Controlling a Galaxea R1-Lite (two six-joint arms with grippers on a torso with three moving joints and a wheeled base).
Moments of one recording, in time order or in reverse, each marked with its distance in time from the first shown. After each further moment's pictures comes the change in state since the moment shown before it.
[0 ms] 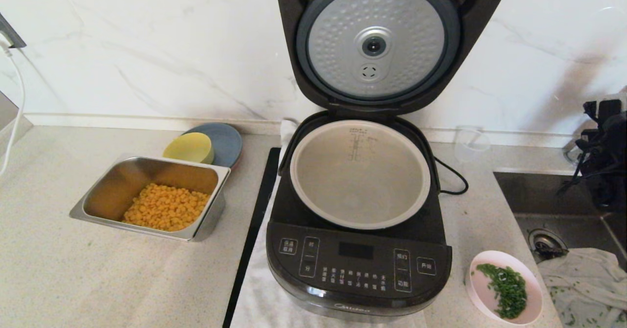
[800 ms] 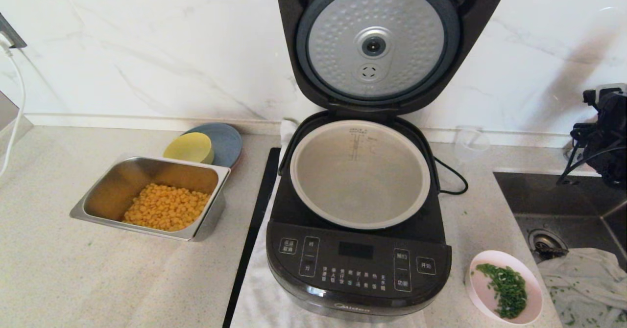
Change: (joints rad) left arm 0.000 0.000 0.000 0.000 0.001 0.000; right arm 0.033 -0.097 -0.092 0.427 0.026 0.215
